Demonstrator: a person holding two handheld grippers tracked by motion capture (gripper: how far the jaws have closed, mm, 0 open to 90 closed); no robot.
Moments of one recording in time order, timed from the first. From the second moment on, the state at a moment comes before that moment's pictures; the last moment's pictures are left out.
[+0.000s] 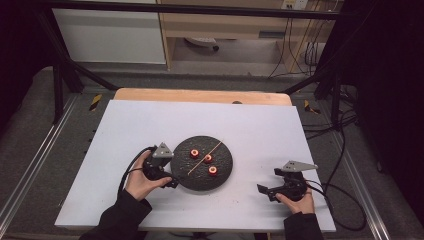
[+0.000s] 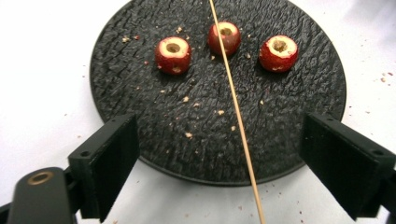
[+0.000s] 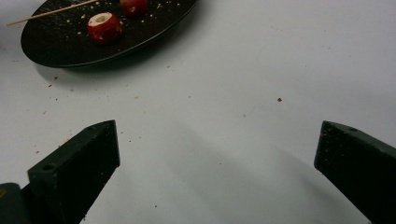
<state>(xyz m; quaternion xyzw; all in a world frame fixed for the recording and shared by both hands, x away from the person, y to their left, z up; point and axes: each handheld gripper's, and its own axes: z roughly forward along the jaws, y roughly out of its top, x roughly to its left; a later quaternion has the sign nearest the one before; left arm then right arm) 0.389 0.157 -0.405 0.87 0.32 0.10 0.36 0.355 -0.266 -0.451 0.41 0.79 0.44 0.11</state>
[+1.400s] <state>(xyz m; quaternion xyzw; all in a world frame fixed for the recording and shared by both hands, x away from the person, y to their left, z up) 0.400 0.113 -0.417 0.90 0.31 0.09 0.28 0.355 -0.266 -0.451 0.41 0.80 0.43 0.10</state>
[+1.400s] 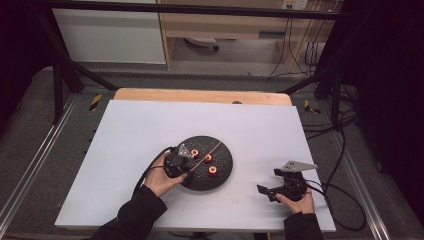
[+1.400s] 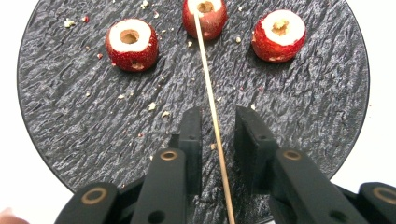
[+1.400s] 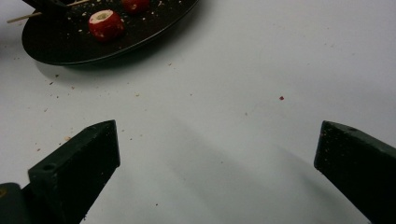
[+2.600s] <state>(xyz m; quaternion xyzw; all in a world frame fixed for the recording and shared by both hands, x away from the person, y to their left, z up) 0.395 0.116 -0.413 0.91 0.31 0.10 0.27 0.355 -0.265 -0.451 0.41 0.80 0.43 0.10</state>
